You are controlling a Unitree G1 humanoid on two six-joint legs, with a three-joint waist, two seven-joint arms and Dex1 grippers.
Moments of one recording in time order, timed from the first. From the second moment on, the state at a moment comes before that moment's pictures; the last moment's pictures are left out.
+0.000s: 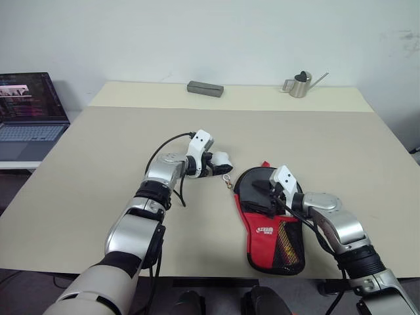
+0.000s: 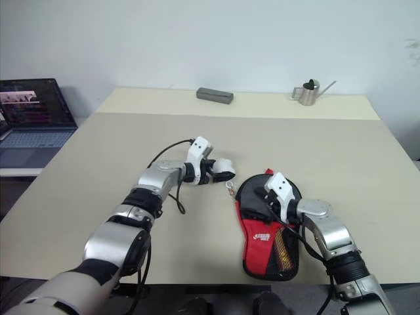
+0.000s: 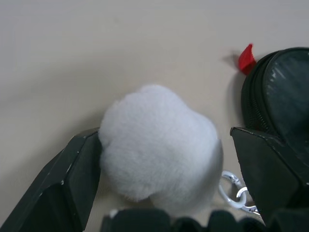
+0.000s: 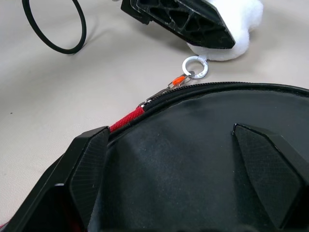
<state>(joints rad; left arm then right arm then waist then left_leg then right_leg) -1.03 0.26 -0.10 0.97 -0.09 0.34 -0.85 -0.40 -0.44 0.18 0.05 0.25 0.41 0.86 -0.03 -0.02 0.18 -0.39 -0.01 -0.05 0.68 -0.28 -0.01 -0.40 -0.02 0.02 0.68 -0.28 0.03</state>
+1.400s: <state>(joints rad) -1.11 0.12 -0.10 1.21 0.03 0.15 -0.73 -0.35 -0.45 0.16 0.04 0.20 0.43 0.75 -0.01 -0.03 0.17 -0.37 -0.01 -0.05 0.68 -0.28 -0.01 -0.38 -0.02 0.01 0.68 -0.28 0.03</state>
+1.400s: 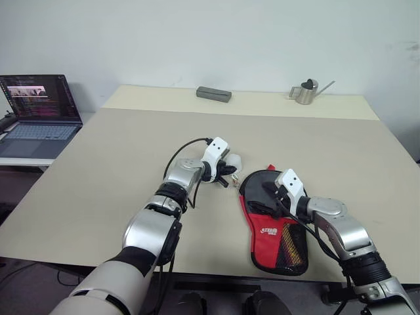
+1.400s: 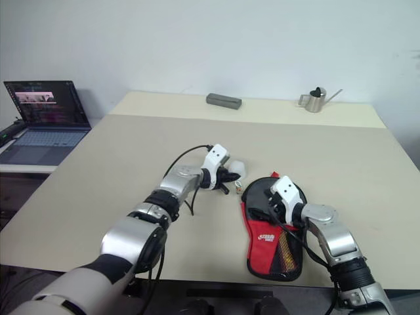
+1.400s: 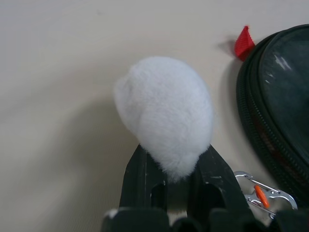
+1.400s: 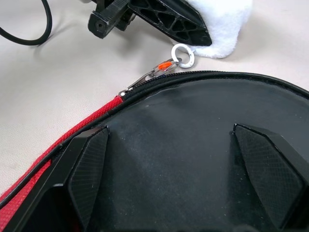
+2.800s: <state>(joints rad) -1.24 0.02 -0.08 1.37 0.17 0.08 -0.43 -0.29 -0.40 0.13 0.00 0.22 0.44 0.76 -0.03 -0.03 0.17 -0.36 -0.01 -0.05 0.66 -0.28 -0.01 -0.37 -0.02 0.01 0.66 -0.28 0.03</state>
